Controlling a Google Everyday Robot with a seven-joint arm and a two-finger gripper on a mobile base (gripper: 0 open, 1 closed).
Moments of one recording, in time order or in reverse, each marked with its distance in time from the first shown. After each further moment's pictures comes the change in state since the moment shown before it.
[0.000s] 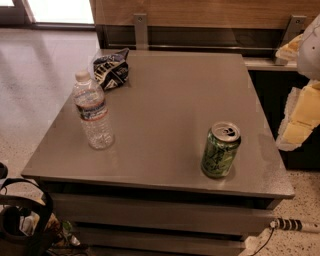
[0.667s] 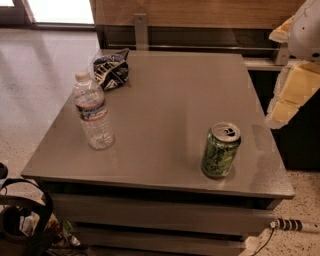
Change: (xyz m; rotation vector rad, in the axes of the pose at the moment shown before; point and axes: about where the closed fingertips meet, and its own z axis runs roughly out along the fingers) arm -0.018 -0.033 -0.003 0.052 -0.043 -0.009
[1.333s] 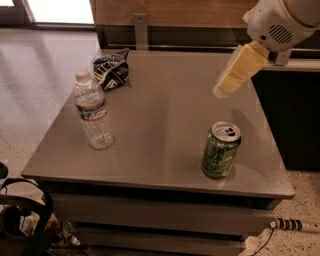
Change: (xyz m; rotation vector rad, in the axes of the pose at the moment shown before) arm -0.070 -0.051 0.026 0.111 -0.221 0.138
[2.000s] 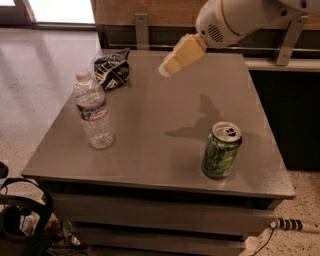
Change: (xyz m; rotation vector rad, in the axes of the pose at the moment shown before) arm -0.085 -0.026 0.065 0.068 -0.256 0.130
